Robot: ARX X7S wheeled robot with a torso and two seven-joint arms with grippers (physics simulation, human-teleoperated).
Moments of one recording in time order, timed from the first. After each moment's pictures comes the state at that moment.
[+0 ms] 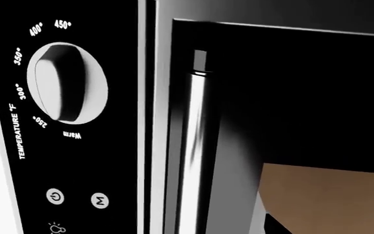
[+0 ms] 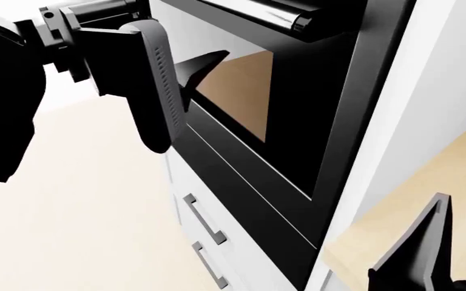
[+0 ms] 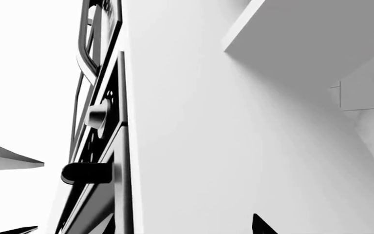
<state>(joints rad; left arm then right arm) -1.34 -0.59 0.63 0.10 0.09 -0.02 0.77 -0.27 0.39 -0.13 -0.57 0.27 -0.71 0.33</state>
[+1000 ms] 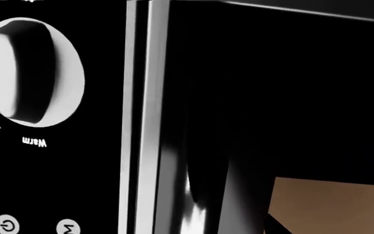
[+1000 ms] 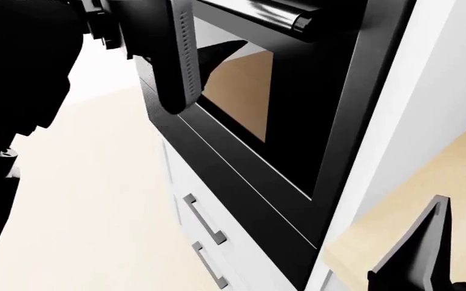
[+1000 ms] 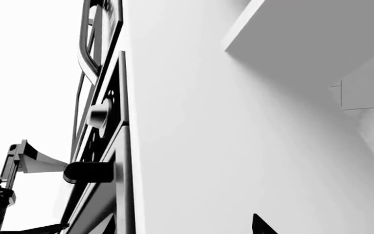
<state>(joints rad) -1.49 -0.43 0.71 -0.36 0.05 0.28 0.82 -0.28 0.40 -0.14 -0.57 0.27 -0.72 0.33</state>
